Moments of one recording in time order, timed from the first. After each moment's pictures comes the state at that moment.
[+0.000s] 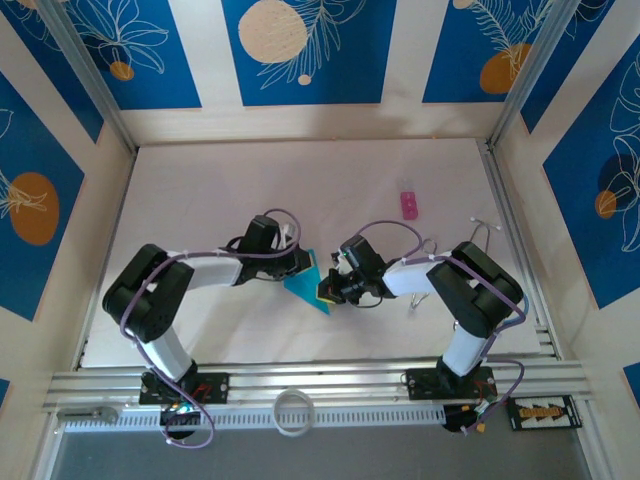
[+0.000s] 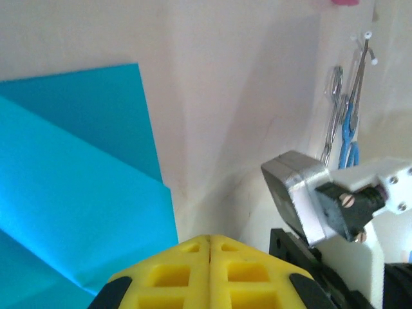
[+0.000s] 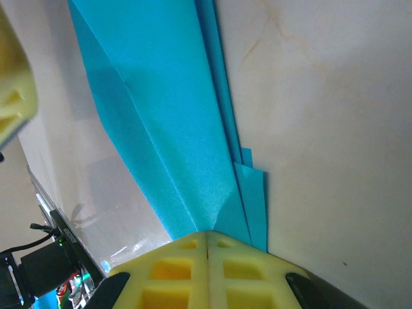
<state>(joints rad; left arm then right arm) -0.57 1.70 0.76 0.17 0.55 -0.91 0.69 1.72 0.67 0.10 -0.54 0.93</state>
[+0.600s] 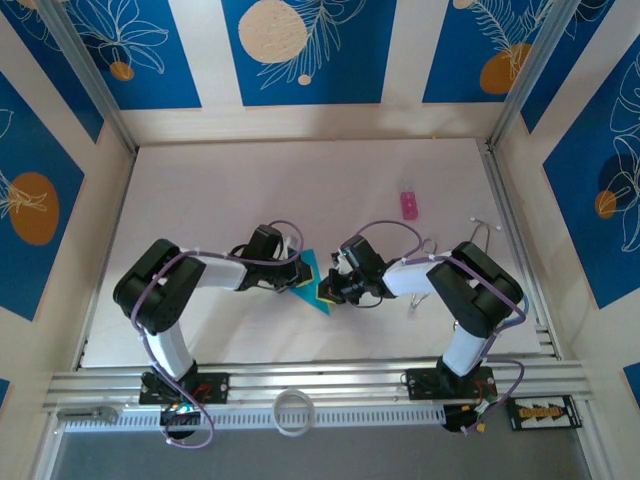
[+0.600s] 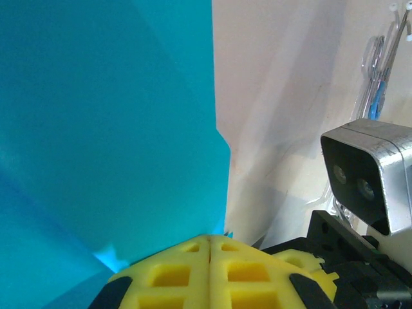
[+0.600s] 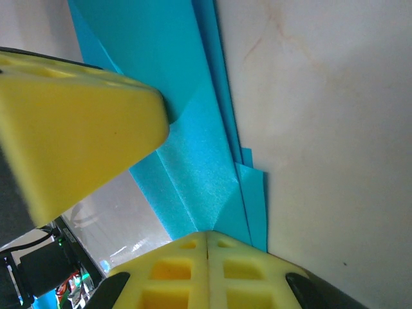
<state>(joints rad) -0.59 1.78 0.72 0.22 0.59 -0.95 0.69 1.72 0.67 0.09 -0.54 0.92</state>
